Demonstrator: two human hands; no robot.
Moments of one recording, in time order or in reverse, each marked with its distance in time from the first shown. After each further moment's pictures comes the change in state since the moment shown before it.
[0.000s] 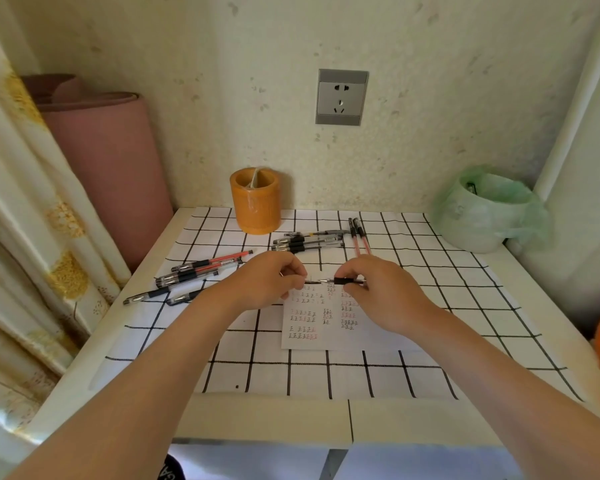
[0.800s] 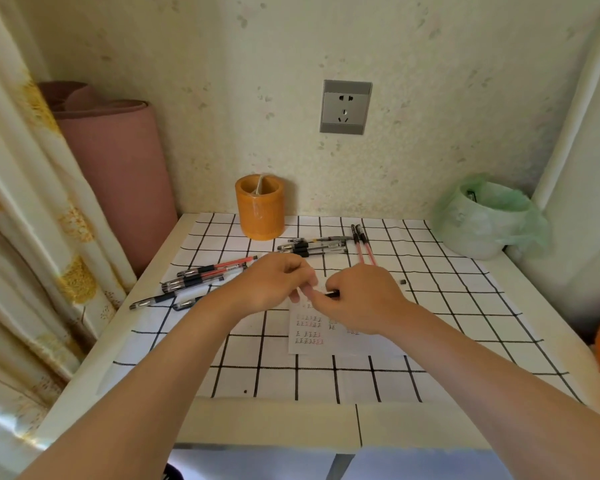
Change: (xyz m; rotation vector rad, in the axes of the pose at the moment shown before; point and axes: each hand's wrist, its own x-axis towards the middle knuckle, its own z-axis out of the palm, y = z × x) left_hand -0.017 0.017 -0.010 -0.154 -0.003 0.016; right_hand 0.016 -0.033 0.015 -0.344 -0.028 -0.091
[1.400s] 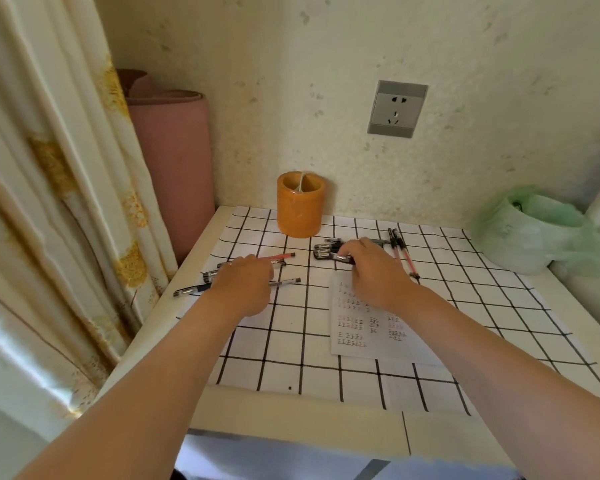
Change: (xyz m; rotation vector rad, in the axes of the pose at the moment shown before) left_hand -0.017 -0.083 -0.052 0.826 0.219 -0.181; right_hand 0.065 -0.005 0.032 0.148 -0.010 0.009
